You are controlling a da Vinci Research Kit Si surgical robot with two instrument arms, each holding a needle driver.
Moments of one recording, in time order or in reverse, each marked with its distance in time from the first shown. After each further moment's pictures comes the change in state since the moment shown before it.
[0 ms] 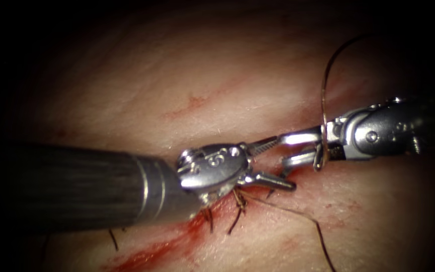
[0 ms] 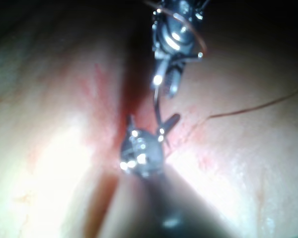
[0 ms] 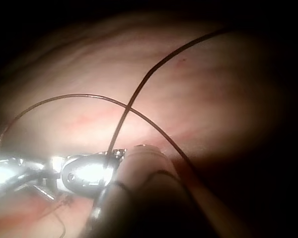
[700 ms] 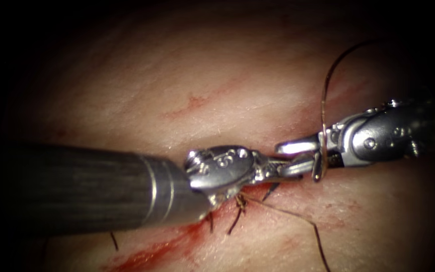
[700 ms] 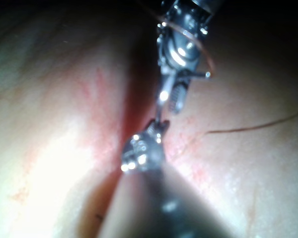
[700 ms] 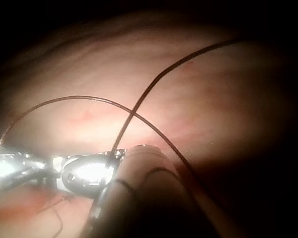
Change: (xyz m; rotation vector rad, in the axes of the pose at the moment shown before) right arm 0.000 0.000 0.000 0.028 0.004 -0.033; left arm 0.000 0.001 0.000 -0.108 -0.045 -0.175
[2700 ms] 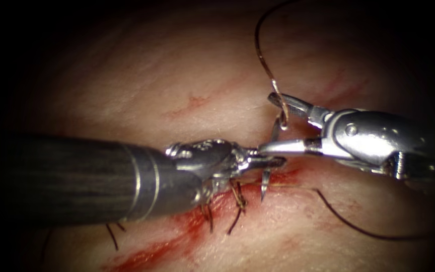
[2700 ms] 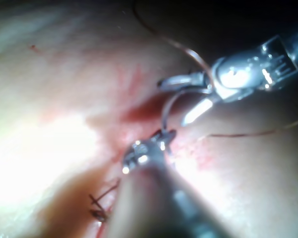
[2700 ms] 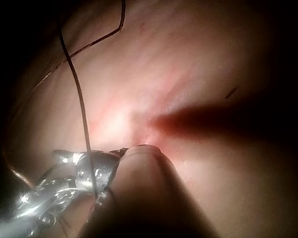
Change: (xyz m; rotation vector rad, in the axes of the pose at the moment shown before) right arm -0.001 0.001 0.001 -0.319 -0.465 0.559; left arm 0.001 0.000 -0.002 0.040 0.185 -0.261
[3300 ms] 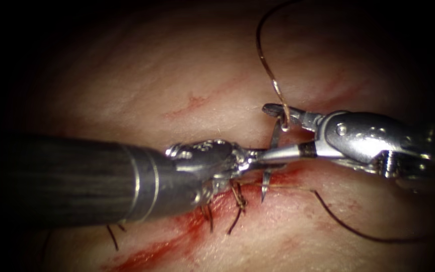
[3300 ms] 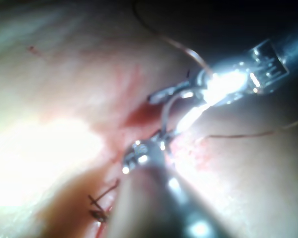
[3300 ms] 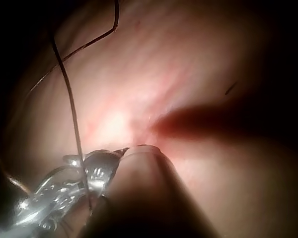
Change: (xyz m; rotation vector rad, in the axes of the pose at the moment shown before) right arm 0.000 0.001 0.001 0.015 0.026 0.045; left arm 0.000 0.000 0.000 0.004 -0.003 0.014
